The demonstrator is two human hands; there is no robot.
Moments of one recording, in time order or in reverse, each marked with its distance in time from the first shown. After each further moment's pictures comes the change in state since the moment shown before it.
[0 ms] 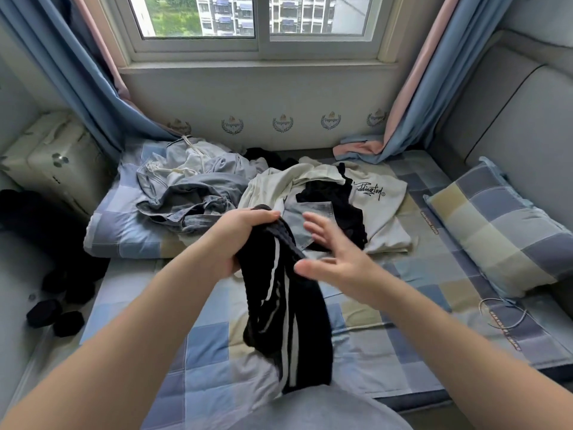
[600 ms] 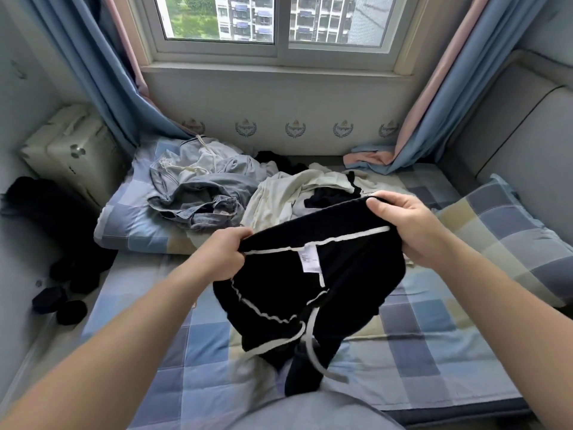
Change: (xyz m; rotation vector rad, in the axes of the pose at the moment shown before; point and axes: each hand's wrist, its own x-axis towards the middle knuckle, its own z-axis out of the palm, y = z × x) left_hand 0.039 -0.052 -0.074 1.057 0.188 0.375; right_hand 0.019 -0.021 -0.079 0.374 0.212 0.038
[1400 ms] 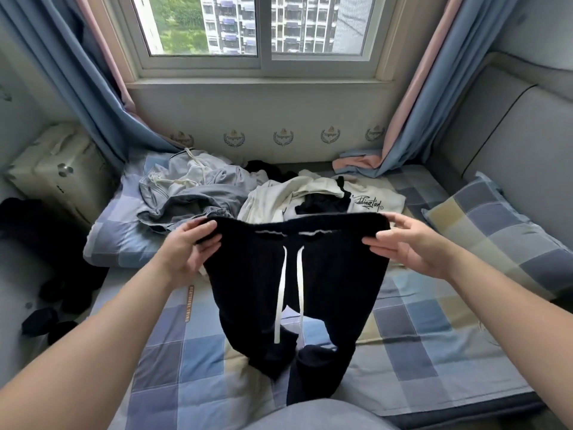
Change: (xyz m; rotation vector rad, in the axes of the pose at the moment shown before) left_hand 0.017 -0.012 -0.015 -1.395 0.168 -0.344; right_hand 0.008 0.050 -0.086 0.215 0.003 0.269
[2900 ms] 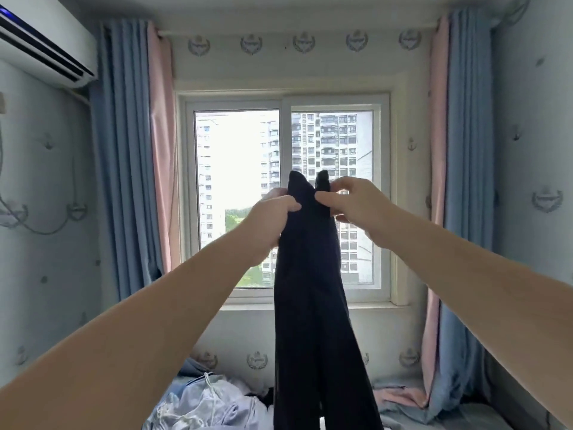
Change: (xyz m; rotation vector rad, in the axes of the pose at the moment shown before) left_hand -0.141 0.324 0.378 0.448 -0.199 0.803; right_hand -0.088 -0.431 0.110 -0.543 0.093 -1.050
